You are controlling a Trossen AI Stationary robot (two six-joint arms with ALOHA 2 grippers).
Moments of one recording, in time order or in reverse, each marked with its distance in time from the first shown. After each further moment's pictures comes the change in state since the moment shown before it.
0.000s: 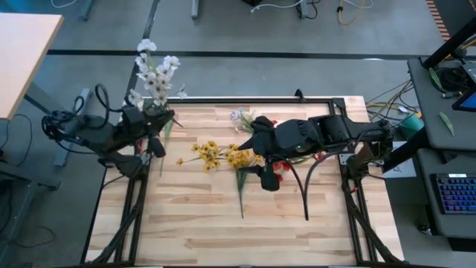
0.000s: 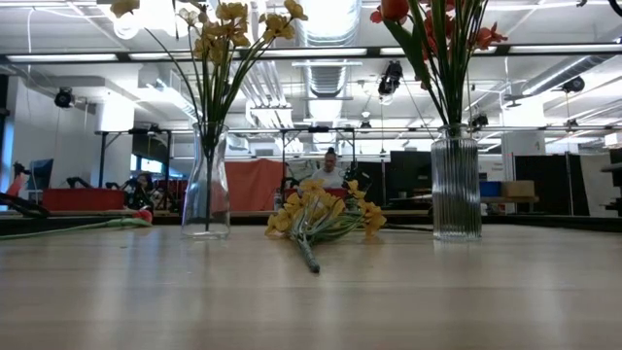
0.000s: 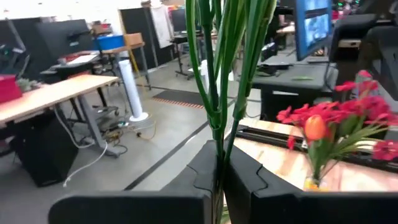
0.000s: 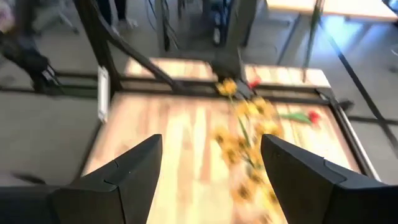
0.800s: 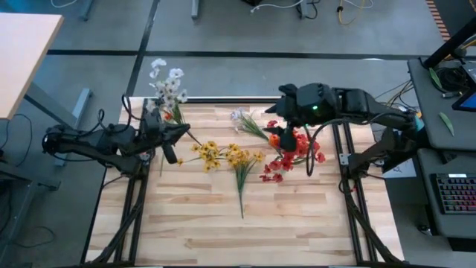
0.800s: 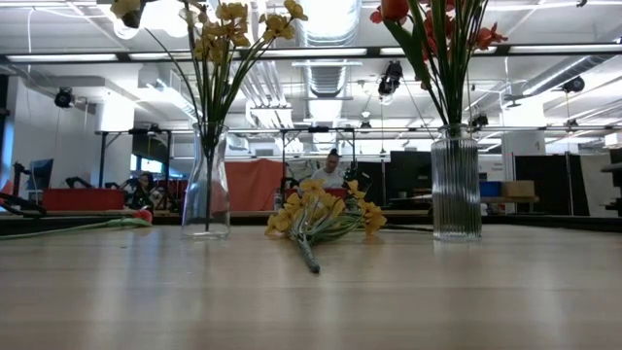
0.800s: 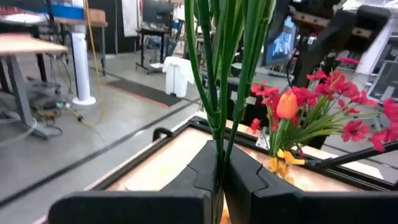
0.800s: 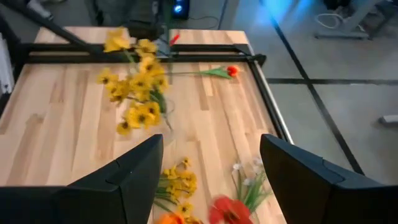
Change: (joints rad) left arm 0.246 -0.186 -0.513 0.427 0.399 -0.142; right arm -0.276 -0.297 -0.358 -0.011 -0.011 -0.106
